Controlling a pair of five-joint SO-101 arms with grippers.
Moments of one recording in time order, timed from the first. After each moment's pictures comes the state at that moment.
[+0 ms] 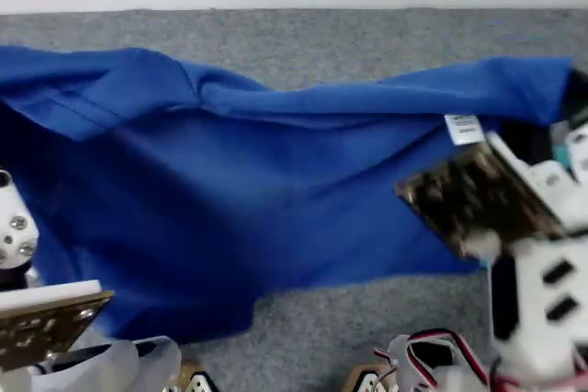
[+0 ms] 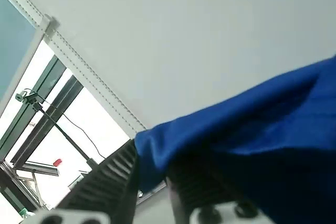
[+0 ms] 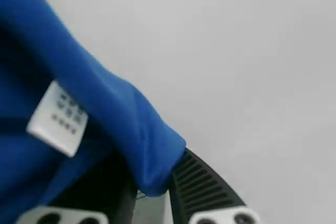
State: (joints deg) left arm -14.9 -18.4 -82.5 99.4 -36.2; right arm 4.7 -28.6 -55.3 100.7 55.4
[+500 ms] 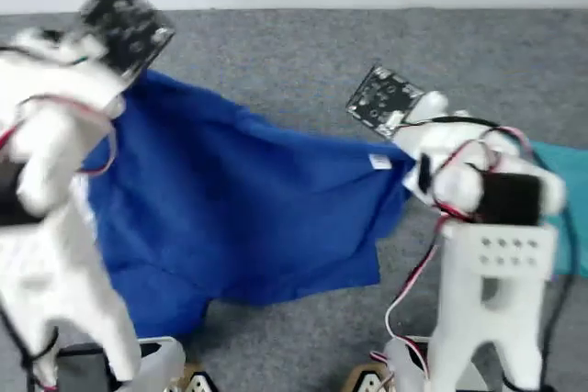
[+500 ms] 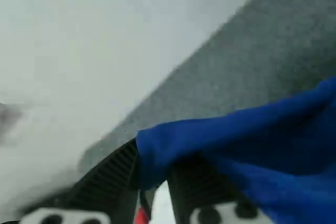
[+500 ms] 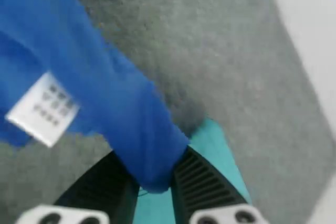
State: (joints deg) left arm -9.2 -17.6 -21.8 88.7 -40.9; right arm -1.3 -33.7 15.3 78.2 56.7
